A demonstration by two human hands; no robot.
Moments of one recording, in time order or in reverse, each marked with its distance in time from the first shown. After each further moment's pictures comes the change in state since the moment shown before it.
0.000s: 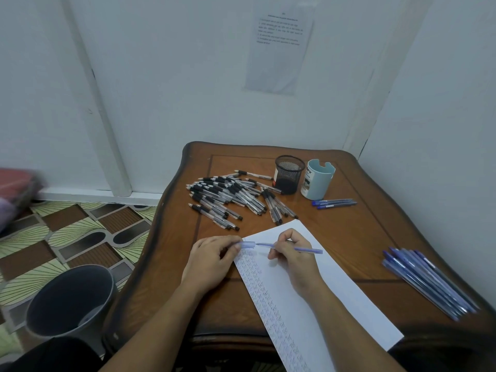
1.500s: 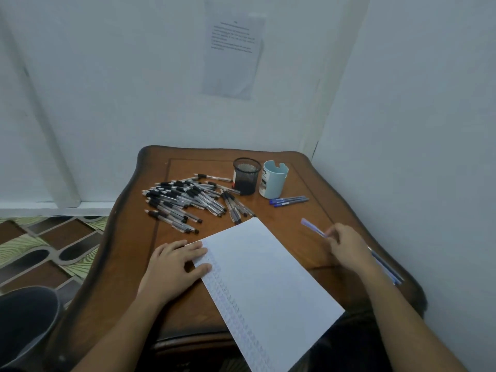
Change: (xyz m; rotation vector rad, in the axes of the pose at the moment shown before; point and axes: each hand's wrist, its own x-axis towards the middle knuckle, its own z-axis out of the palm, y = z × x) left_hand -0.009 0.008 -0.005 0.251 -0.126 0.123; right_hand -0.010 -0.042 -0.182 -1.018 0.297 -0.008
